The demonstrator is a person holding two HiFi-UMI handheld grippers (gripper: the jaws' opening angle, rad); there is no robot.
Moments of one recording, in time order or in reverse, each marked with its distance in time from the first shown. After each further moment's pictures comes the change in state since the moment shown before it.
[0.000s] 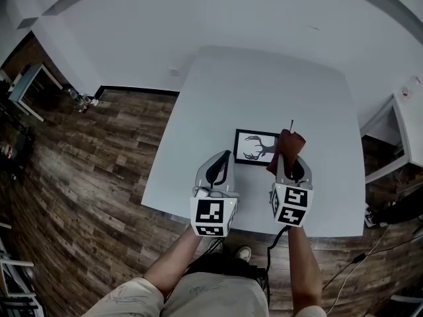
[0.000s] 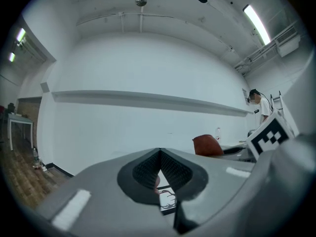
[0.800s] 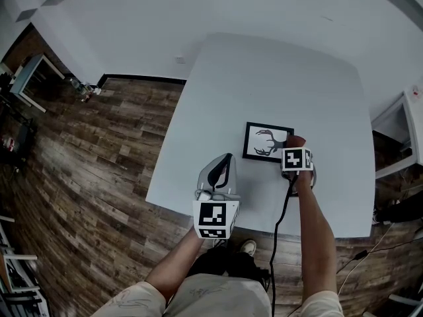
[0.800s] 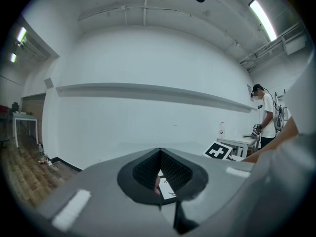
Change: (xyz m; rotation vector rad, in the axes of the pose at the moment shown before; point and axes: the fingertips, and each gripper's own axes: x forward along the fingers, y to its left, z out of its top) left arm -0.003 0.034 -0.042 -0.006 0.066 0.045; right arm 0.119 -0.040 -0.180 -0.085 0.772 -0.069
